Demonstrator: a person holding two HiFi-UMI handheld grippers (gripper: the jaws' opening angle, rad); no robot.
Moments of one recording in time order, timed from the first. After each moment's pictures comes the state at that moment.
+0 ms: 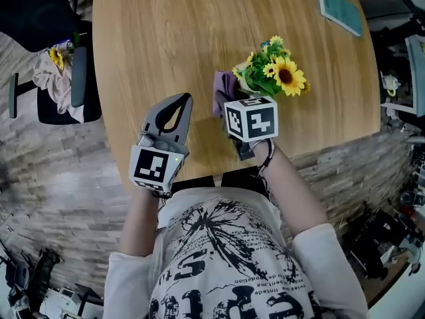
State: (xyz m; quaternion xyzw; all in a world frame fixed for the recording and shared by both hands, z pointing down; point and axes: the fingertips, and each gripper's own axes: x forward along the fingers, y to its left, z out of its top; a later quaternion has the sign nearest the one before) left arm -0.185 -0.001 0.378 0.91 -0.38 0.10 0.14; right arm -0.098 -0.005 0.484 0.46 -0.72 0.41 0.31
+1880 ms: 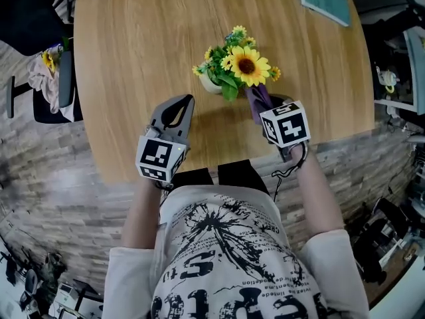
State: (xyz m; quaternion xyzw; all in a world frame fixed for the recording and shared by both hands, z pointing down) left arm -0.084 0.026 0.418 0.90 -0.37 0.14 0.18; right arm 0.102 0.054 0.485 0.43 -0.70 0.33 0.46
